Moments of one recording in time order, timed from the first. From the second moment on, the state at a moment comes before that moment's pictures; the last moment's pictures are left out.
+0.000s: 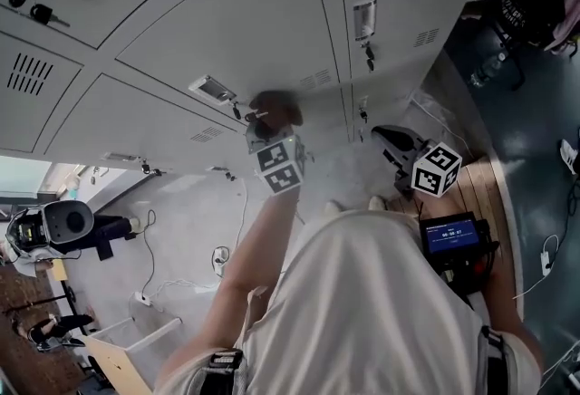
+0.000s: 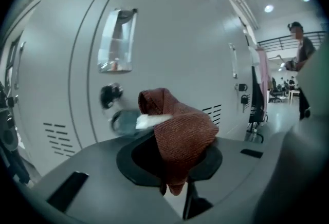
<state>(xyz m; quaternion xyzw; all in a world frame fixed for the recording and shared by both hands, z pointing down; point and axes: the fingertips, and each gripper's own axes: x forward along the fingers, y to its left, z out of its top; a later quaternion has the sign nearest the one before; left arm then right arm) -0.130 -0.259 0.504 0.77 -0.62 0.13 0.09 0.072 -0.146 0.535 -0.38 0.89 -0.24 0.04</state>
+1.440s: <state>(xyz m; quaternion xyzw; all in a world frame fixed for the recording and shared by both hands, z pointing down) -0.235 -0.231 0.345 0.70 -0.70 0.09 -0.14 0.037 -0.164 0.538 -0.32 0.91 -0.26 0.03</state>
